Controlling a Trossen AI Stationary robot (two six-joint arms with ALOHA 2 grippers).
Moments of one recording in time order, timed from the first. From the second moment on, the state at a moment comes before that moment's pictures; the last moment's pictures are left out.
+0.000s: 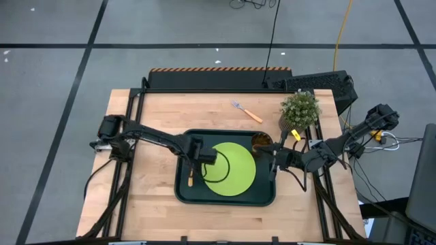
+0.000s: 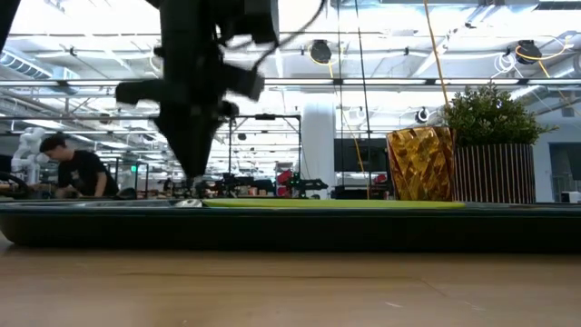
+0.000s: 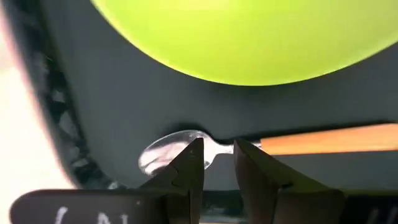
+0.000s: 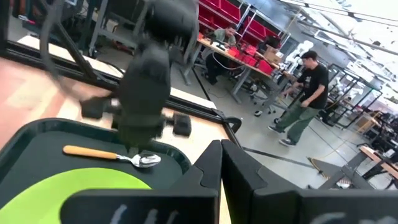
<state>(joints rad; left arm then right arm) -0.14 1.82 1.32 -0.99 -0.16 0.05 0.51 1.00 0.70 0.13 0.84 -0.31</state>
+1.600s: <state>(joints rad) 0.02 1.34 0.76 0.46 -0.27 0.17 0.47 1.34 0.70 -0.51 0.59 0.72</state>
